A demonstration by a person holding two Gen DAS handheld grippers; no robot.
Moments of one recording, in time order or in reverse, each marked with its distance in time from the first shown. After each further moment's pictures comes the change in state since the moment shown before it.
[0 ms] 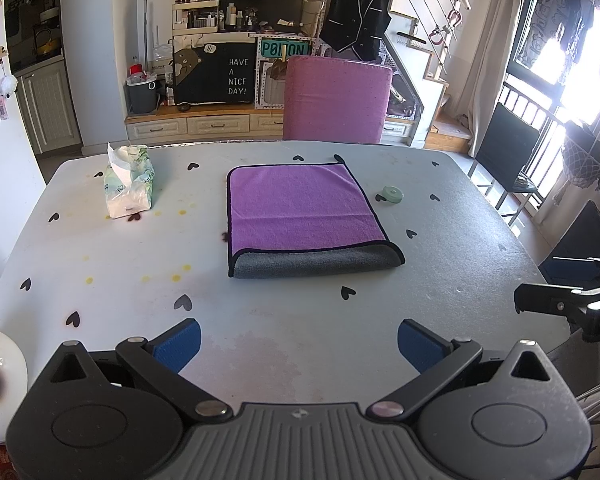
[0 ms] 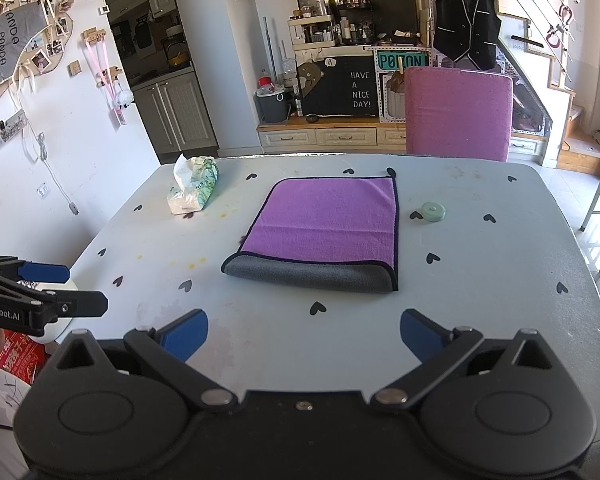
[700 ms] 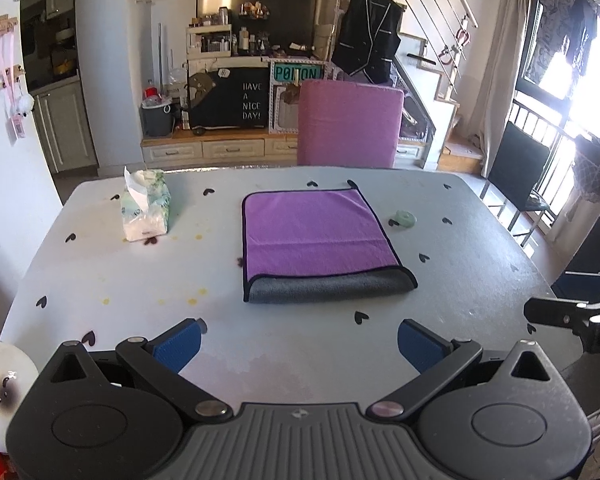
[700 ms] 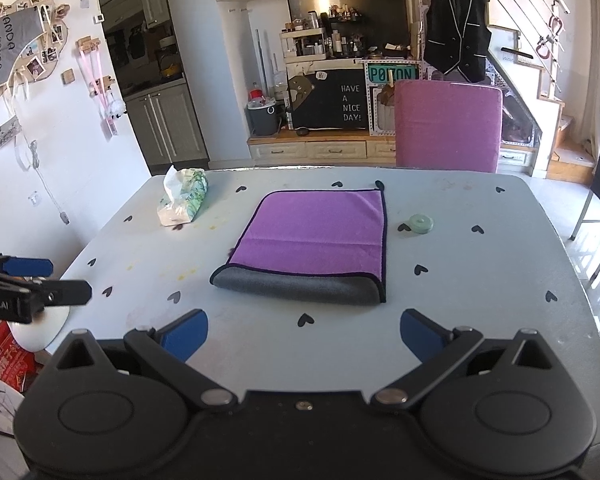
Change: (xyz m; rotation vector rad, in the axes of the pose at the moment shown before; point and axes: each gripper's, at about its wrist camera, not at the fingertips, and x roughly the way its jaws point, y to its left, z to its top) left arm -0.007 0.001 0.003 0.001 -0.084 0.050; right arm -0.003 -0.001 -0.004 -0.001 -0.042 -0.034
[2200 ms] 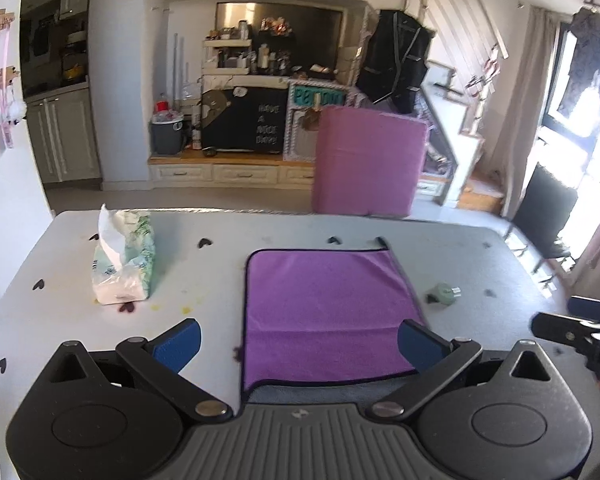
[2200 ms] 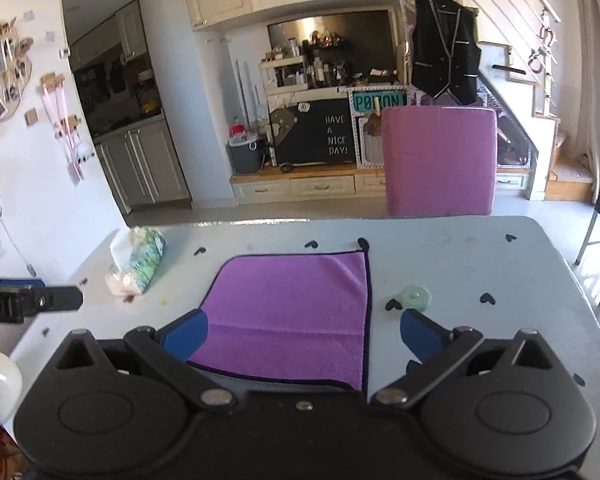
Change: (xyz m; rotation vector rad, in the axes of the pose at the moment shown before) left arm 0.142 0.020 0.091 -0.060 -0.065 0.043; right arm 0.131 -0.054 0.080 0.023 -0.101 -0.020
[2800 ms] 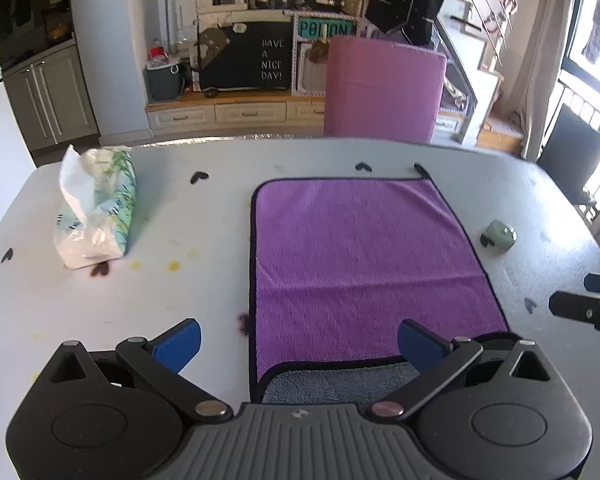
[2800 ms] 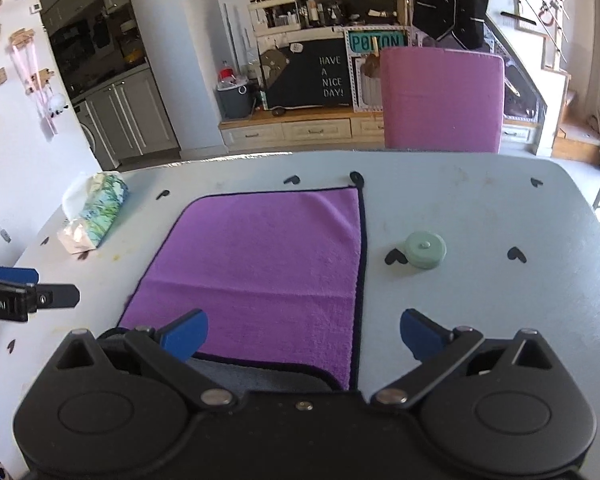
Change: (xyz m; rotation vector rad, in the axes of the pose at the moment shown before) left arm 0.116 0.012 -0.020 0.043 0.195 0.021; right arm 0.110 -0.029 -0.023 0.028 0.164 -0.008
